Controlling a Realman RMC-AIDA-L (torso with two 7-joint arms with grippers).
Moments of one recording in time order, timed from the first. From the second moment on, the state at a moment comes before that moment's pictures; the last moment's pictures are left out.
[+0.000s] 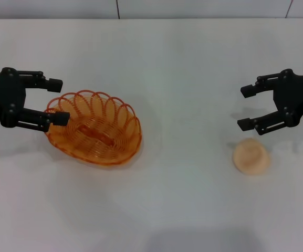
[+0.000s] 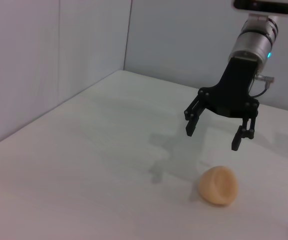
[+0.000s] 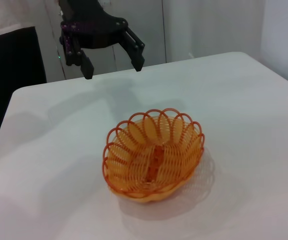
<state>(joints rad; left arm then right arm) -0.59 -1.85 0.67 0.76 2.10 1.85 -1.47 0.60 1.89 -1.13 -0.89 -1.89 -1.56 1.57</state>
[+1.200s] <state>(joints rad) -0.58 -1.86 0.68 0.83 2.12 1.85 -1.61 0.60 1.92 -1.11 -0.89 -1.93 -1.53 1.55</state>
